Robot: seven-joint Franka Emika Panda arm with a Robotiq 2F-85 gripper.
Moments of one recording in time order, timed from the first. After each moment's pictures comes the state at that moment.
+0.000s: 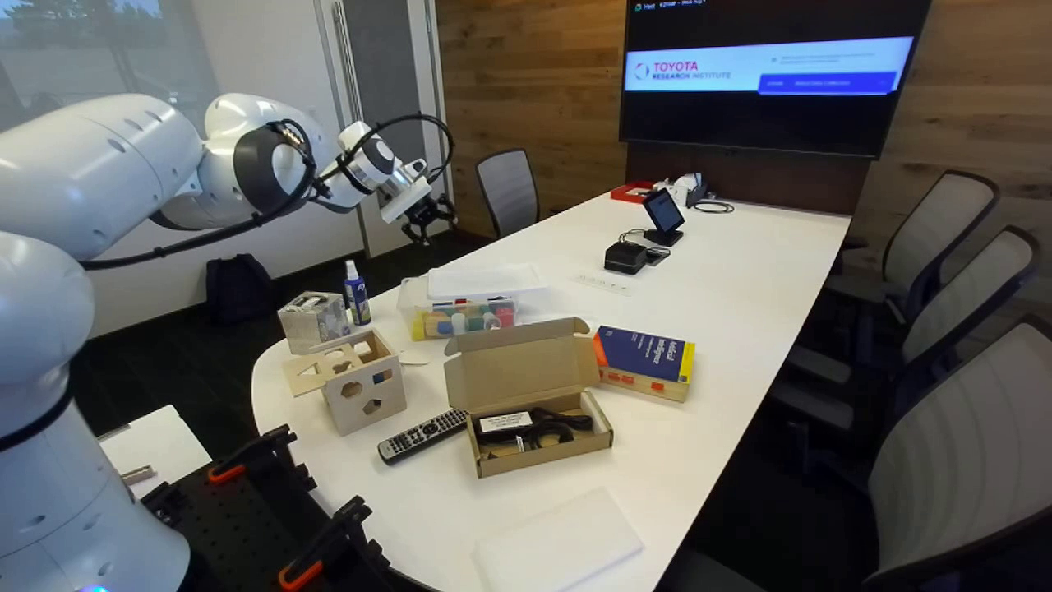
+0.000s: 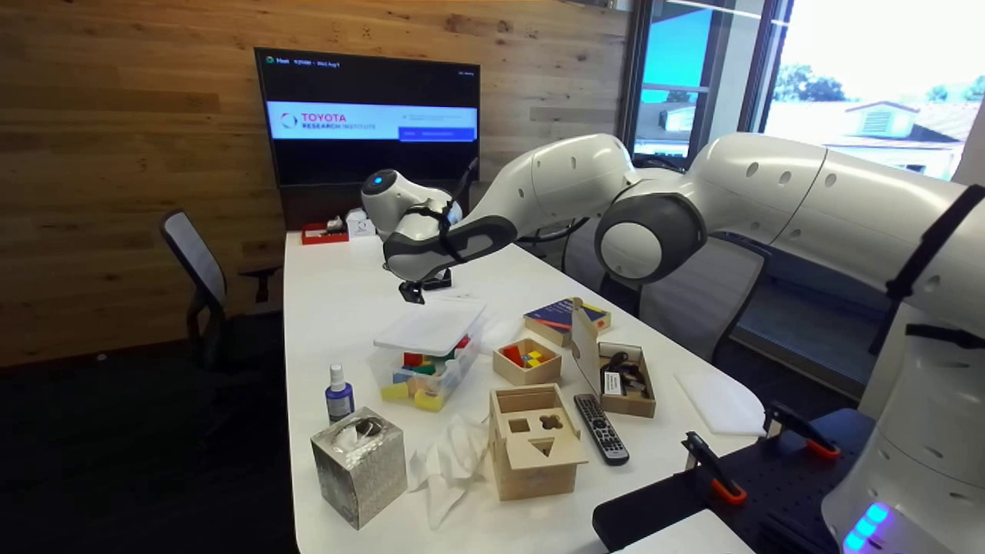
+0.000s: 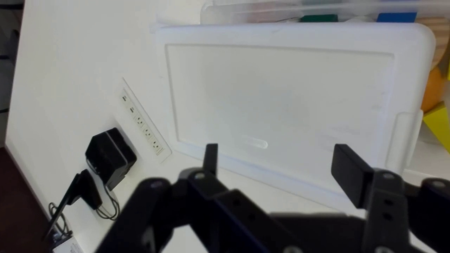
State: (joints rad) arm 0.61 1.31 -0.18 -0.61 -0.46 2.10 -0.08
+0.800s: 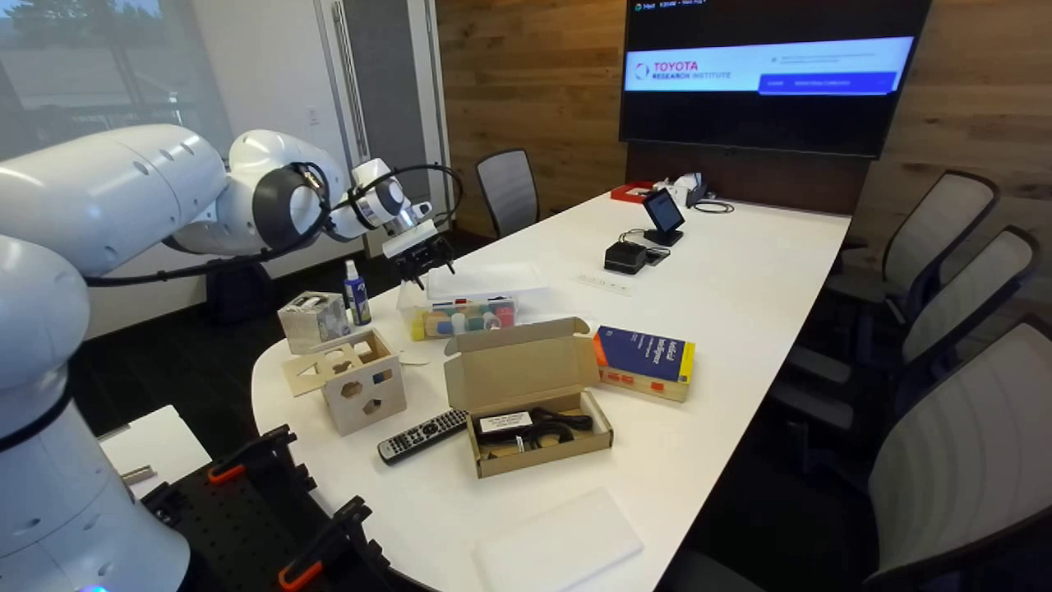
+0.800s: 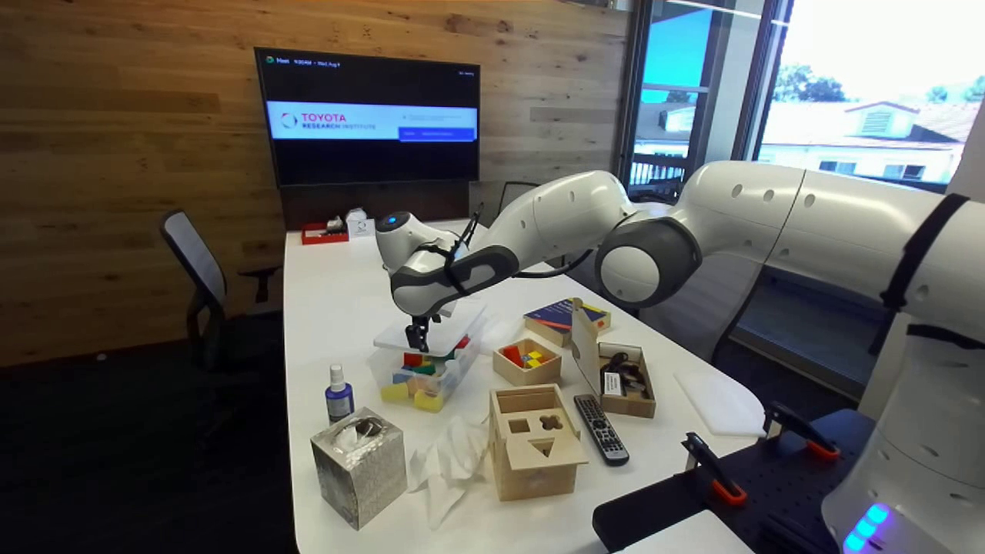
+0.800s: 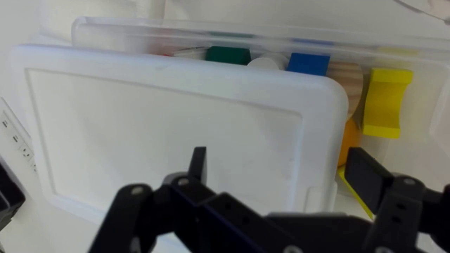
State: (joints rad) arm 0.56 1.43 -0.06 -0.58 -0.39 2.10 -0.19
